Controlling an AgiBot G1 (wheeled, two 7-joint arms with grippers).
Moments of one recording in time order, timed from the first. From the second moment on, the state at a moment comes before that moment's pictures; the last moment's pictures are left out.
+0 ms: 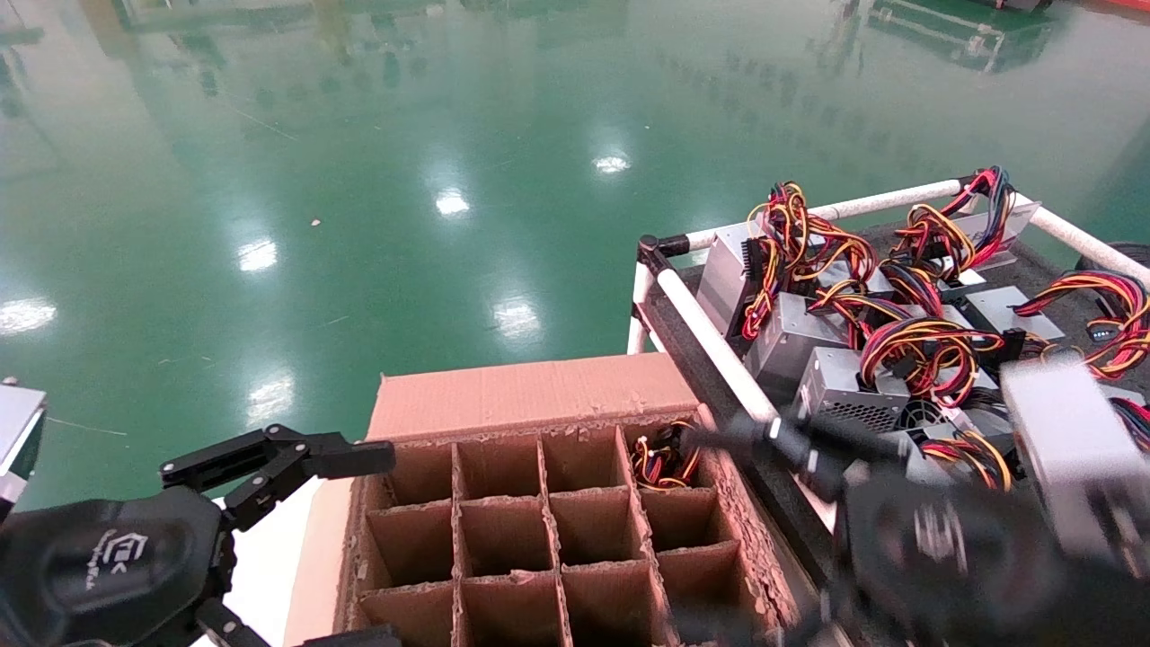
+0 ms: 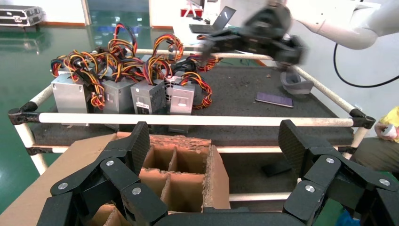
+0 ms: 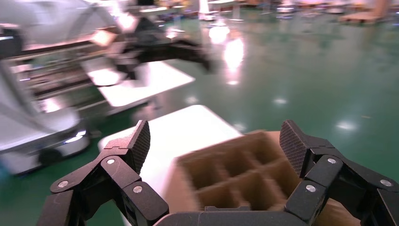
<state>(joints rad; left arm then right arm) -1.08 0.55 0.39 -1.23 0.63 1.42 -0.12 1.11 -0.62 -0.28 1.24 -0.75 -1.46 0.18</state>
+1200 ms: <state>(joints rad) -1.08 0.55 0.39 -1.23 0.63 1.42 -0.12 1.07 -0.61 -0.28 1.28 -0.73 -1.50 0.19</state>
